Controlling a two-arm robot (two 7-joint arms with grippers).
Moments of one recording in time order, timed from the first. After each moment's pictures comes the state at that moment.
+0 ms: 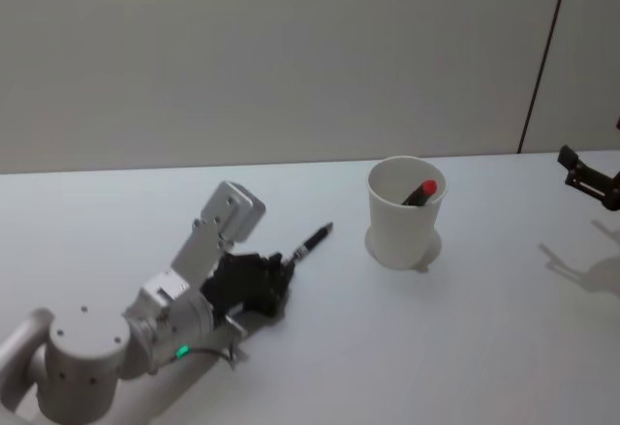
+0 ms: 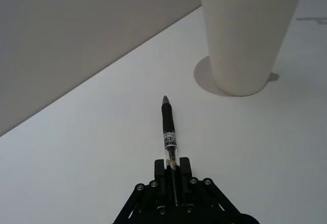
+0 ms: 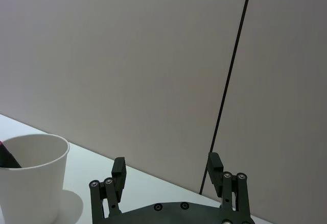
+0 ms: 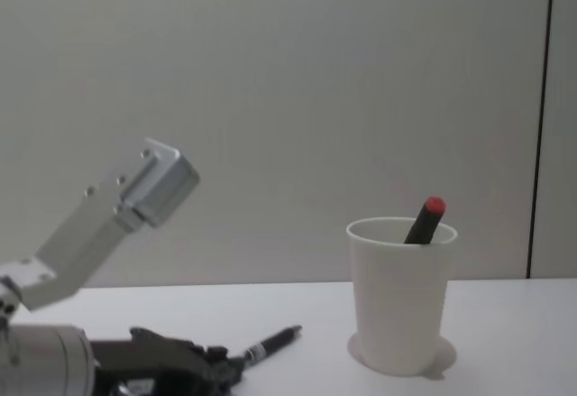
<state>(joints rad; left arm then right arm) -0.21 0.44 0.42 -1.54 -0.22 0.33 -0.33 0.12 0.55 -0.12 -1.51 0.44 -0.18 0.39</state>
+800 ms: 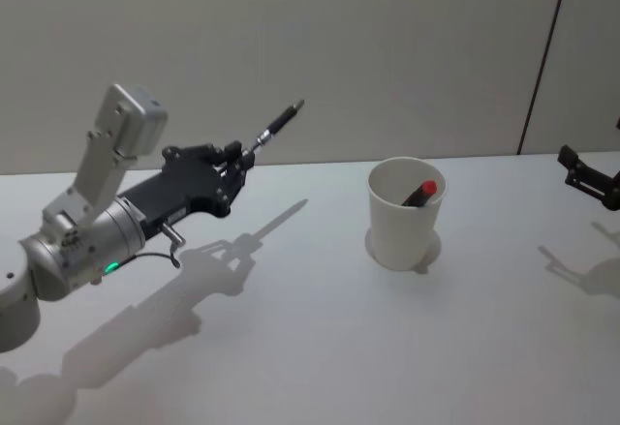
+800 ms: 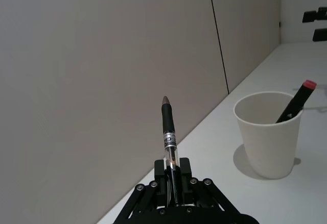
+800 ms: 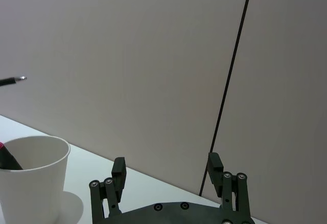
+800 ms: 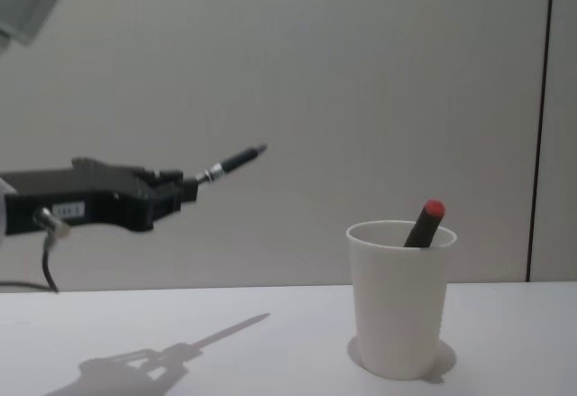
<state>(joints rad) -0.28 0.53 0.29 -1.56 -0.32 0.08 -0.47 0.12 0.55 -0.12 -1.51 0.43 -0.18 0.39</state>
